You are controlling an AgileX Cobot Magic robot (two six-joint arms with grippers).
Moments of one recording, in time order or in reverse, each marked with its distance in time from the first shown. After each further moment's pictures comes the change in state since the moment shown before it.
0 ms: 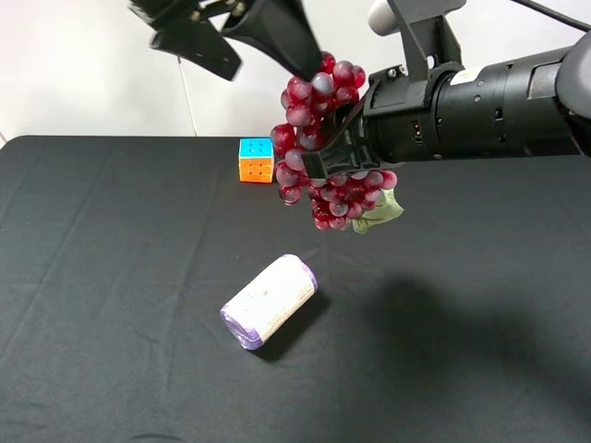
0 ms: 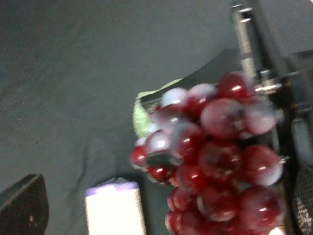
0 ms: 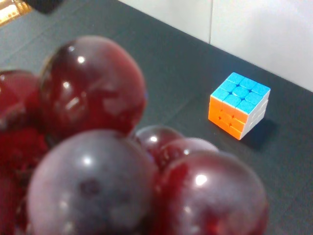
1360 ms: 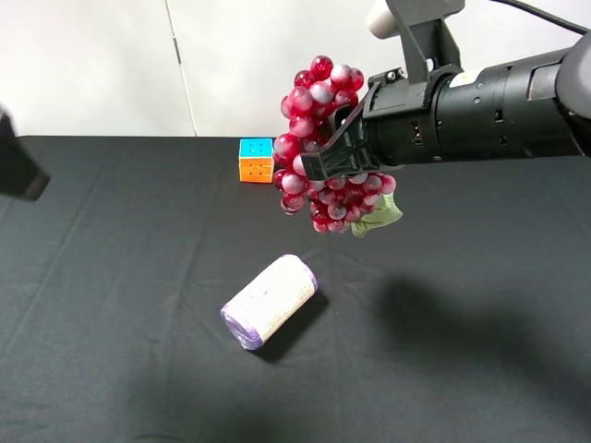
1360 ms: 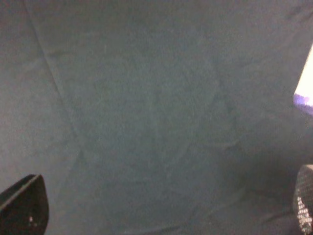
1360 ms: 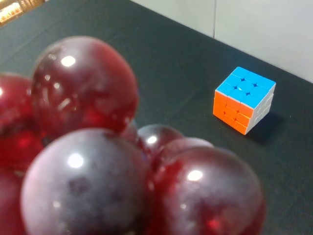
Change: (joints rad) left arm 0.000 -0.546 0.459 0.627 0.250 -0.518; right arm 0.000 0.000 0.000 0.000 0.016 0.012
